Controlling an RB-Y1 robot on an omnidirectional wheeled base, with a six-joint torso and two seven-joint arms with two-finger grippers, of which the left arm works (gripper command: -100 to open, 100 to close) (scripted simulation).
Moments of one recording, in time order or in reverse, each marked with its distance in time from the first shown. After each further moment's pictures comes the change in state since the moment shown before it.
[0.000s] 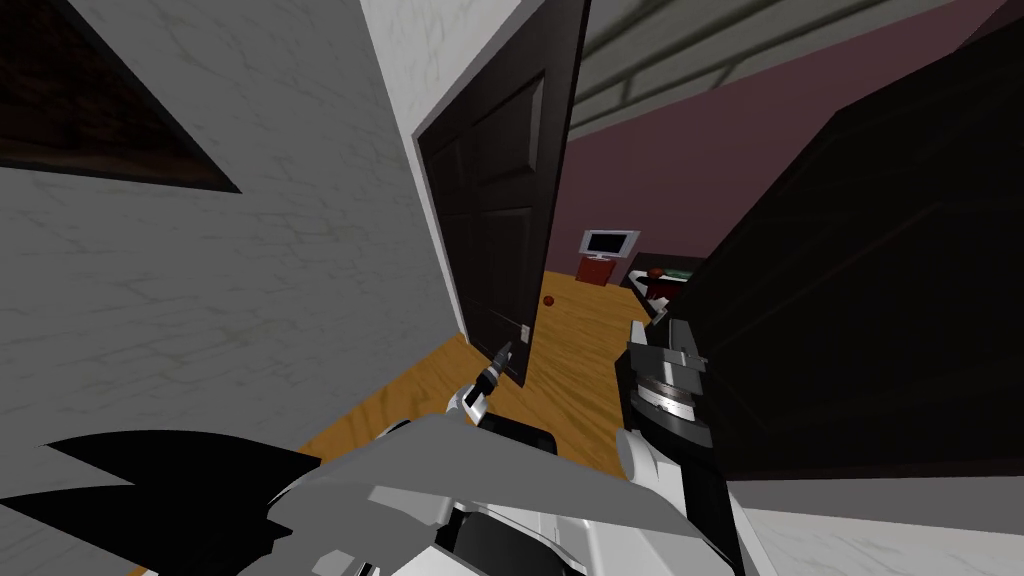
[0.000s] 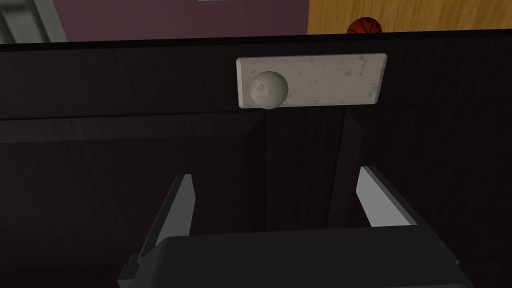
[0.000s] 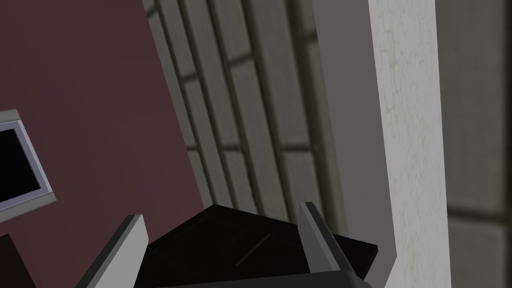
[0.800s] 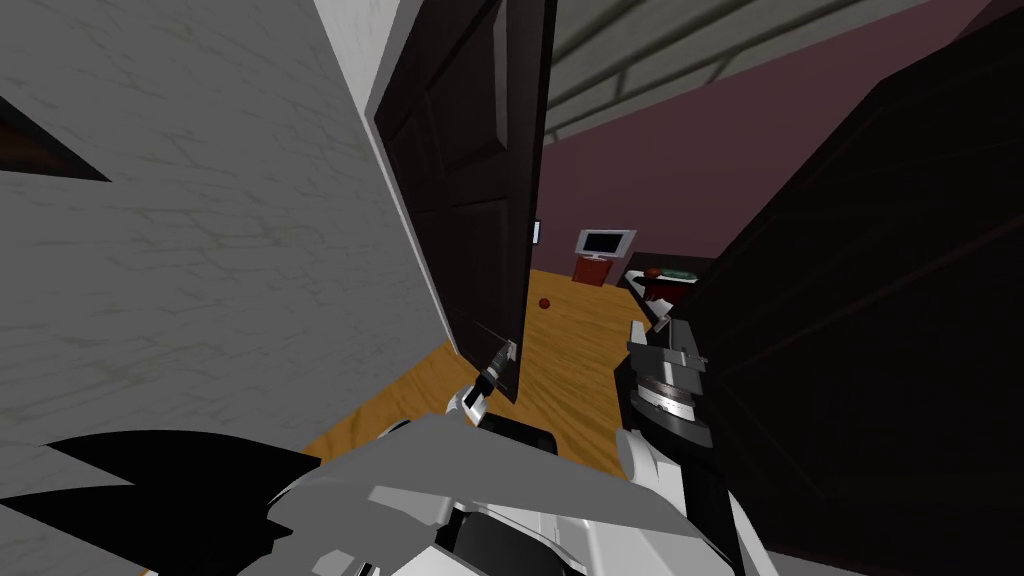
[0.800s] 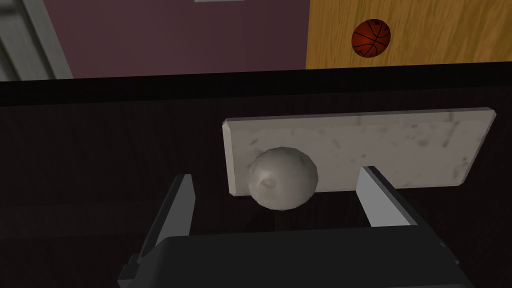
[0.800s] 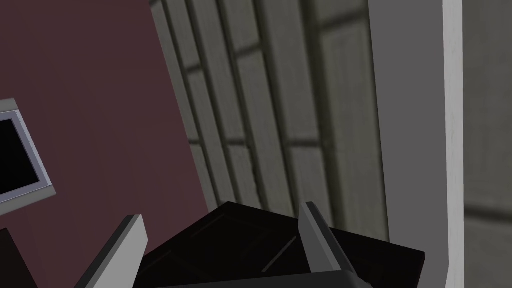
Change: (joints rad) arm 0.000 -0.008 0.019 0.021 0.007 -0.012 -0.015
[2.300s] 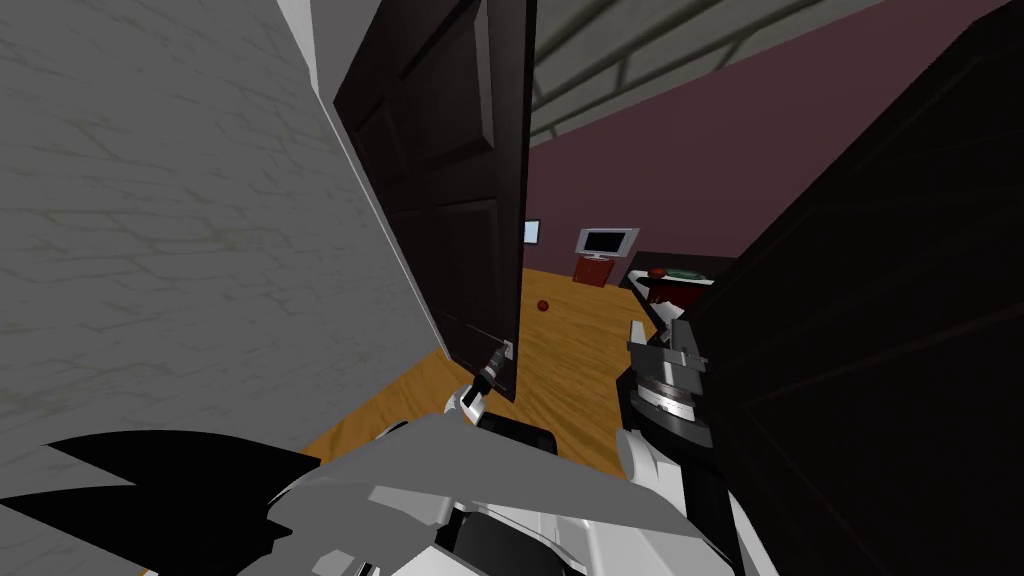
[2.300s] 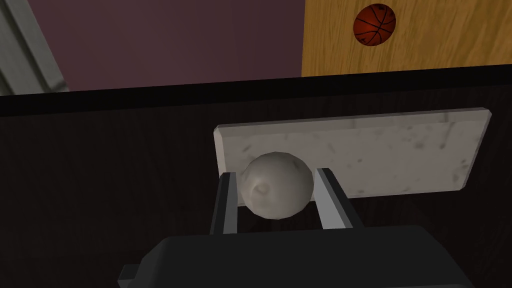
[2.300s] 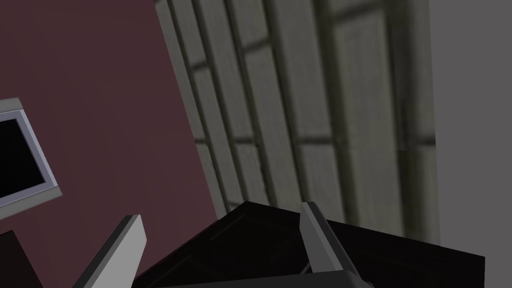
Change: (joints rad) arm 0.004 0.003 0.038 -0.002 -0.001 0.015 -0.008
